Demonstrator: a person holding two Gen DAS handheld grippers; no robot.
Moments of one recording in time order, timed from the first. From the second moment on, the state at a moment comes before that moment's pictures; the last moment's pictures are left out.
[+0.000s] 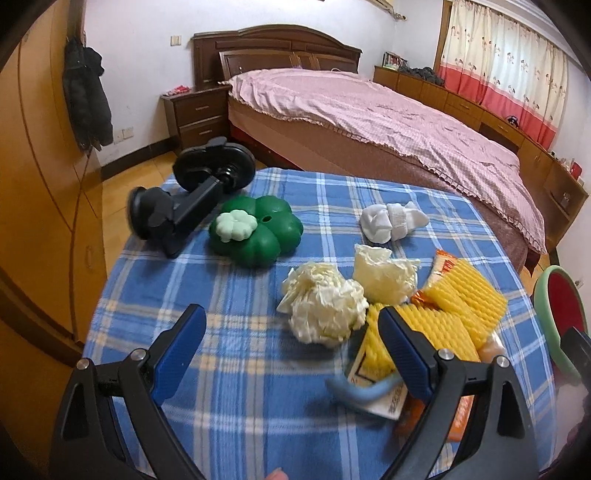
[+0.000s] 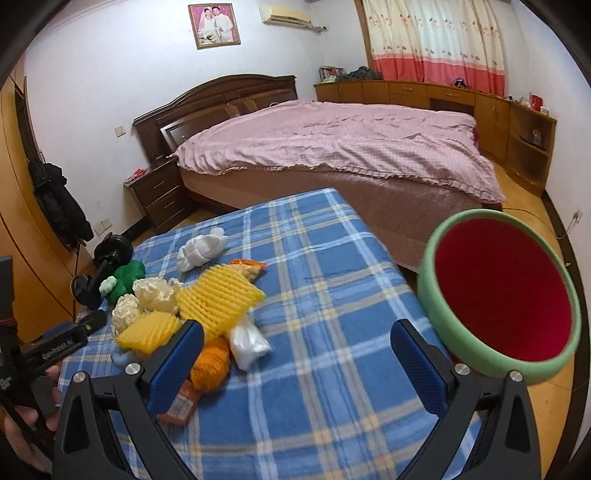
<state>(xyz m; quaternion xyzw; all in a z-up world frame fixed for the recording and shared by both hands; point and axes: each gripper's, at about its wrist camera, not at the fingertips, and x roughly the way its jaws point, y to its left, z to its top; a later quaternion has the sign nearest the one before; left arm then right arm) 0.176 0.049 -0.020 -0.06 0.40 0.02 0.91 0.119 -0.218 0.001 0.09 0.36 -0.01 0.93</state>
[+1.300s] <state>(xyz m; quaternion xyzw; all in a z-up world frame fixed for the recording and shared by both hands) 0.181 0.055 -0.027 -0.15 0.40 -0.05 0.90 0.187 -0.181 -0.029 0.13 0.39 0.10 0.91</state>
